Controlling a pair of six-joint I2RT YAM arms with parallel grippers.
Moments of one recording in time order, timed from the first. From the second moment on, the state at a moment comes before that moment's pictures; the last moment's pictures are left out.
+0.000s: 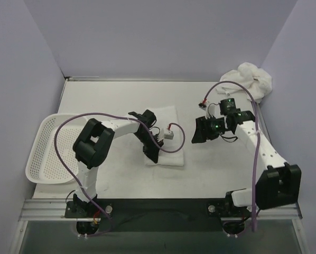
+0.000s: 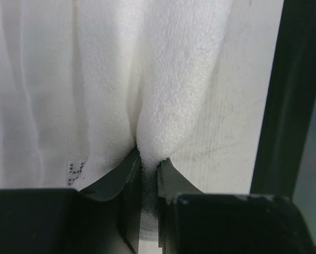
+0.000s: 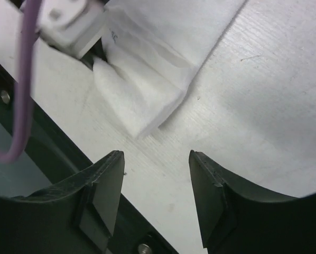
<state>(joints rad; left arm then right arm) -0.64 2.02 1.35 -0.81 0.78 0.65 0.17 1.40 1.09 -0.83 -0.62 -0.15</state>
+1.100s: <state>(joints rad) -0.55 2.29 1.60 -1.15 0.93 0.54 0.97 1.51 0.89 -0.46 0.09 -0.61</state>
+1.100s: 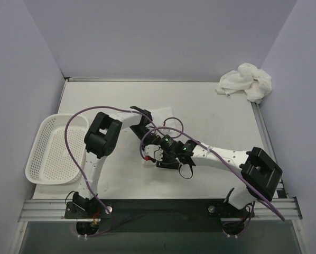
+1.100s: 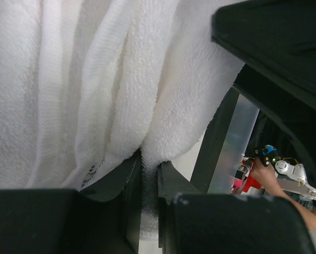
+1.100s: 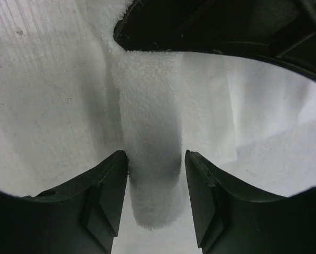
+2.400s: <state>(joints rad) -0.21 1.97 1.23 -0.89 1.07 0.55 0.62 1.84 1.13 -0.84 -0.62 -0.48</state>
